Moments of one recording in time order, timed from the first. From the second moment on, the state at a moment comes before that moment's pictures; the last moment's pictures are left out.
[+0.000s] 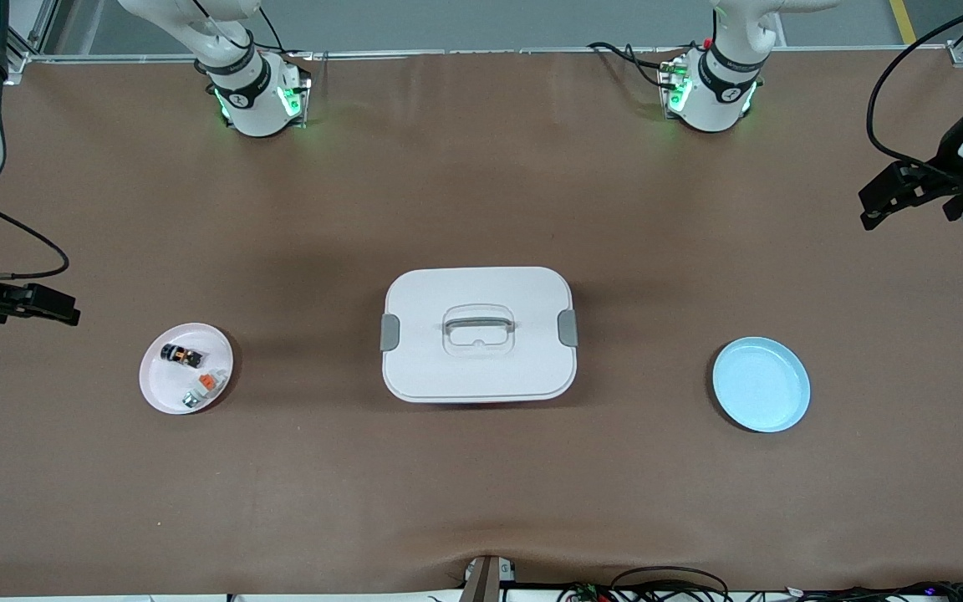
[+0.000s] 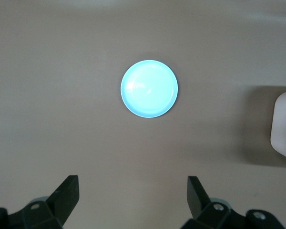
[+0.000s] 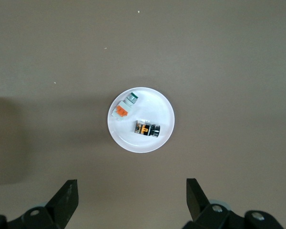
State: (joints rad) left arm -0.02 -0.03 -0.08 -1.56 0.09 1.58 -0.17; right arm -0.05 0.29 -0.02 -1.37 -0.02 1.62 -0.03
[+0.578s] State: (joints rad) left arm -0.02 -0.03 -0.08 -1.56 0.09 1.57 -0.17; right arm -0.06 0.23 -0.04 -1.34 -0.02 1.58 0.01
